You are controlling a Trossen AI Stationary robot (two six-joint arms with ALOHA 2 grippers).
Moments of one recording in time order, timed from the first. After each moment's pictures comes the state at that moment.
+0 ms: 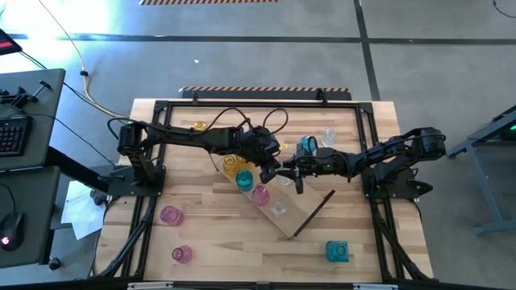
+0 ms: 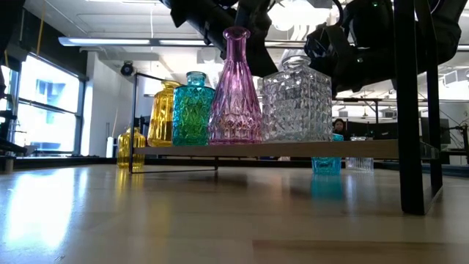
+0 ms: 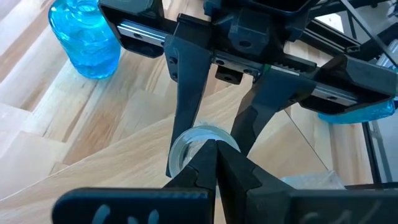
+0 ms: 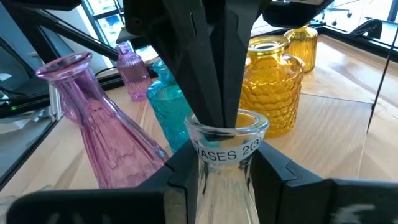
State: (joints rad) left arm 0.08 1.81 1.38 -0.29 0.16 -0.31; right arm -0.04 1.49 0.43 0.86 -0.01 0.23
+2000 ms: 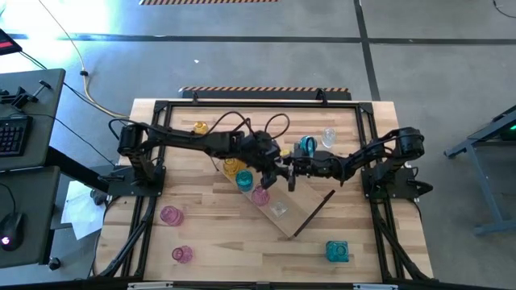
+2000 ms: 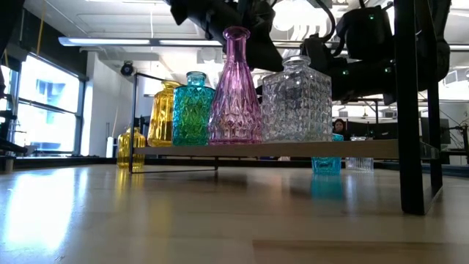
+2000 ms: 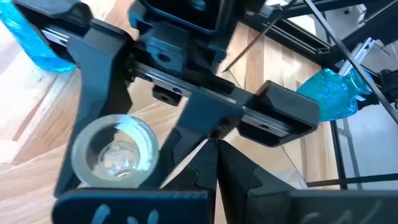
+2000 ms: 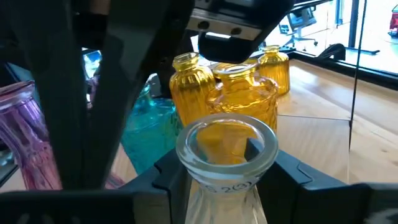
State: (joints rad) left arm 0.05 1.81 1.39 -0.26 0.20 -0.38; right arm -0.01 1.70 0.44 1.17 0.11 0.26
